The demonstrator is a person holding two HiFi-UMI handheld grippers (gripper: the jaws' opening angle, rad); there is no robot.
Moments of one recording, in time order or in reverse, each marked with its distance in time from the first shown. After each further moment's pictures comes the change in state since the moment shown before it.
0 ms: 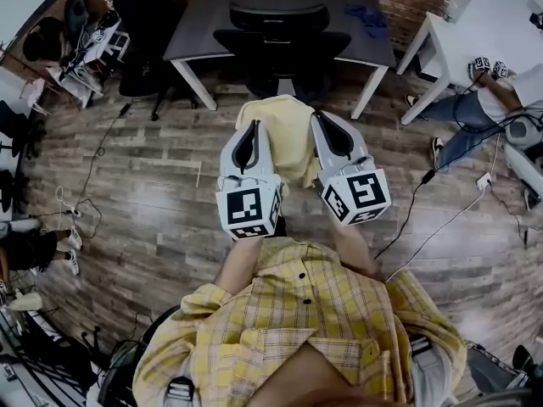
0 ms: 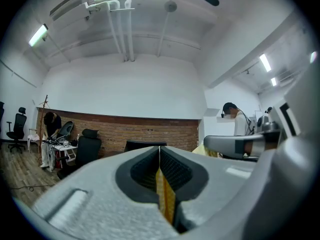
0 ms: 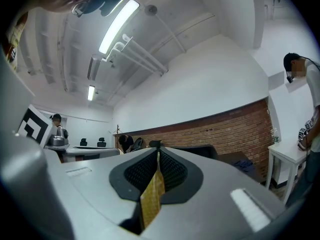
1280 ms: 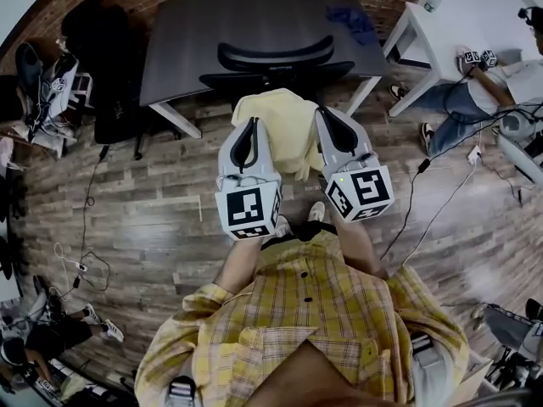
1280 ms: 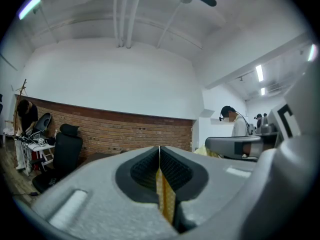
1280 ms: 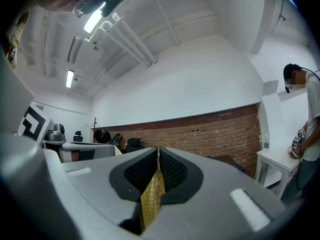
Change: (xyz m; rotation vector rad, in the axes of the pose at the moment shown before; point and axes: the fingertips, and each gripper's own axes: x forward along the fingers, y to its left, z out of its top) left arm 0.194 0.108 0.021 -0.028 0.030 -0.192; right arm 0.192 -0.070 0.007 -0.033 0.041 -0.224
